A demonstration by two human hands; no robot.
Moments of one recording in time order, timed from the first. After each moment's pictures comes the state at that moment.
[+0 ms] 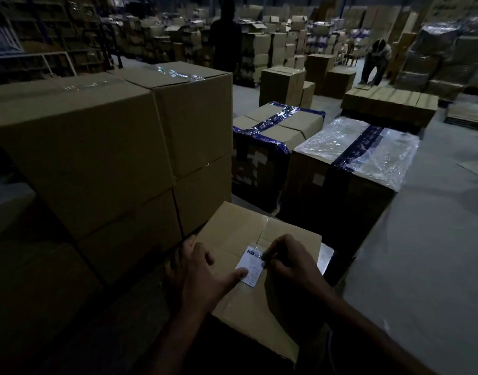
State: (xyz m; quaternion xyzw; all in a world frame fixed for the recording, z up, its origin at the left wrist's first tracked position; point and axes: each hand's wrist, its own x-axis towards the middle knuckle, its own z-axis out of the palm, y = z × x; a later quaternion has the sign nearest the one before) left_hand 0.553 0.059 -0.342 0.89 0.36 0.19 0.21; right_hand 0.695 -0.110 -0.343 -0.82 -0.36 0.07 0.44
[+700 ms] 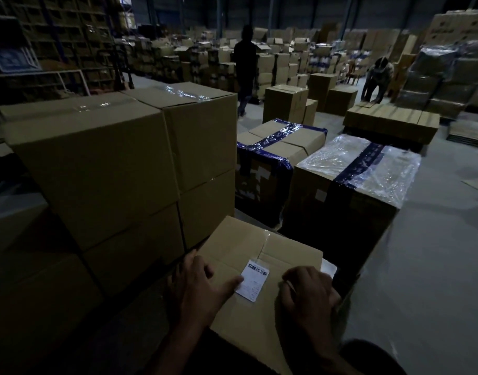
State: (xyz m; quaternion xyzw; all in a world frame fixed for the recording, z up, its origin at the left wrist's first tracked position) left_hand 0.550 0.056 -0.332 0.88 0.37 0.17 0.24; right_hand 0.647 -0.123 -0.348 -0.90 -0.21 -0.13 0.35
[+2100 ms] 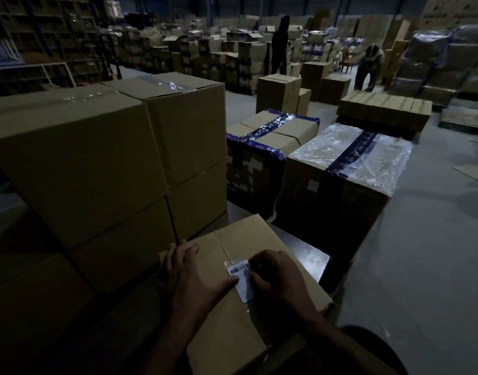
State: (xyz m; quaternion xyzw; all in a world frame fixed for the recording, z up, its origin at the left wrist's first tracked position) left_hand 0.557 0.058 -0.344 0.88 0.37 0.17 0.25; right_hand 0.674 -0.101 -0.340 -0.86 -0.37 0.01 0.35
